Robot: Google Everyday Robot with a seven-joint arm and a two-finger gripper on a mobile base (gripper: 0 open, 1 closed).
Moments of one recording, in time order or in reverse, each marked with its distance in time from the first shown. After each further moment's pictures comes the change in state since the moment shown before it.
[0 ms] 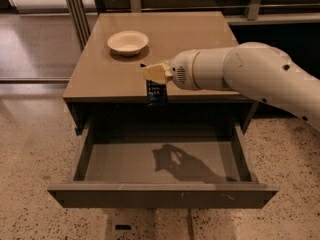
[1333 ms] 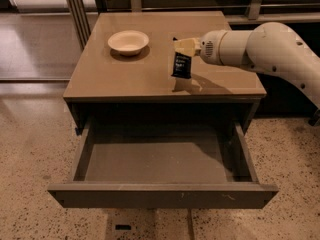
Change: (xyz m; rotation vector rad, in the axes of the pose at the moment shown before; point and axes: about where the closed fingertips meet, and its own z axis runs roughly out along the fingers) arm -0.037 -0.131 0.005 0.110 -0.114 0.124
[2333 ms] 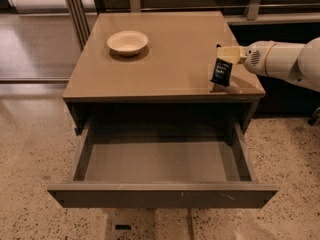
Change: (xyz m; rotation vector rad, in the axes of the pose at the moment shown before) arm 0.023 -0.100 -0.074 0.132 -0.024 0.097
